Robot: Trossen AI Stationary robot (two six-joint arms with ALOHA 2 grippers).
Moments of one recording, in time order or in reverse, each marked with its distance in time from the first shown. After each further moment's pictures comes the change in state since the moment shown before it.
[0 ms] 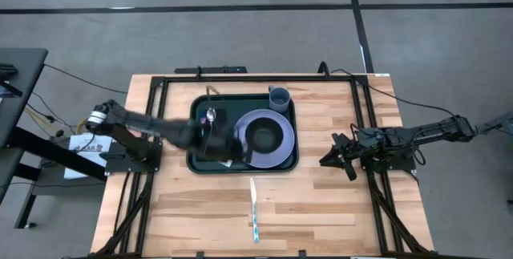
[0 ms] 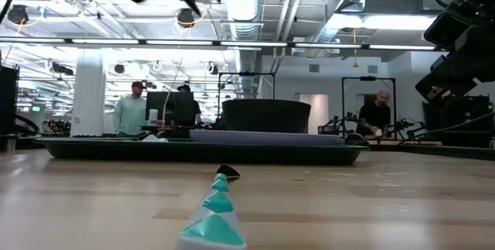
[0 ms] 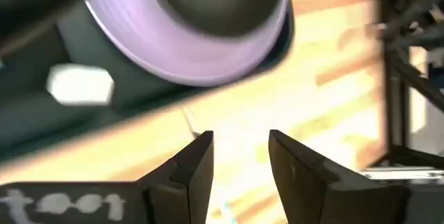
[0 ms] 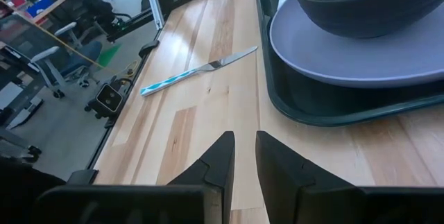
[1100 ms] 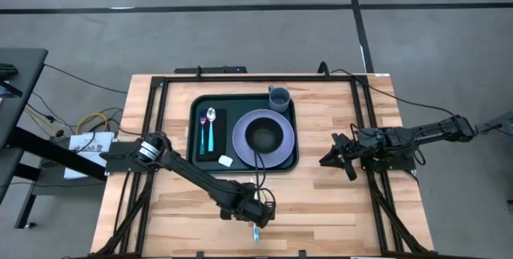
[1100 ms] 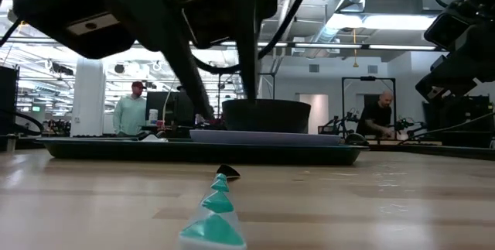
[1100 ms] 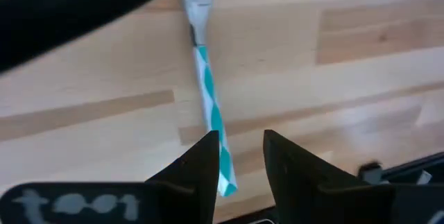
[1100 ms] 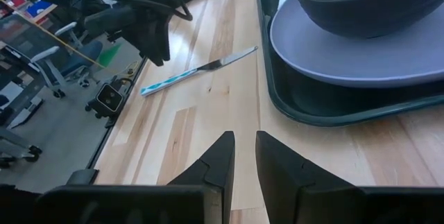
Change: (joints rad) left arm -0.271 0.565 0.234 0.186 0.169 -0.455; right arm 0.000 0.000 0.000 0.000 -0.002 -0.001
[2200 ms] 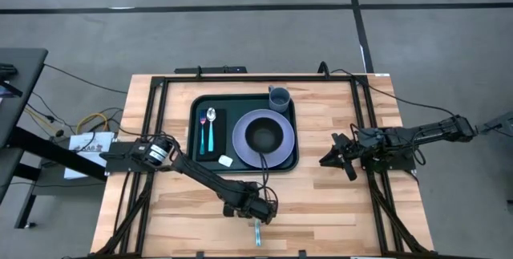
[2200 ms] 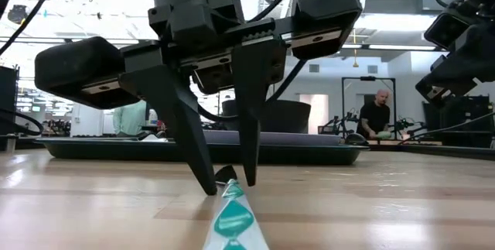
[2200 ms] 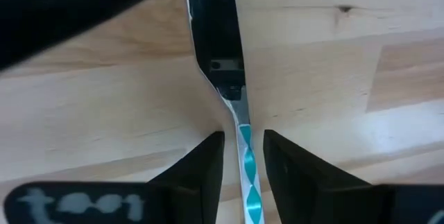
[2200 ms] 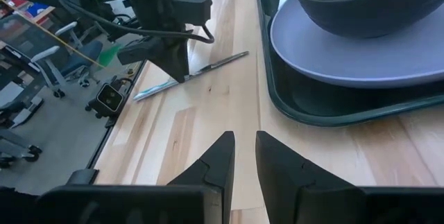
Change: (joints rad) left arm 0.029 0.094 -0.006 -0.011 0.029 0.033; right arm 0.000 0.000 0.000 0.000 0.000 -0.001
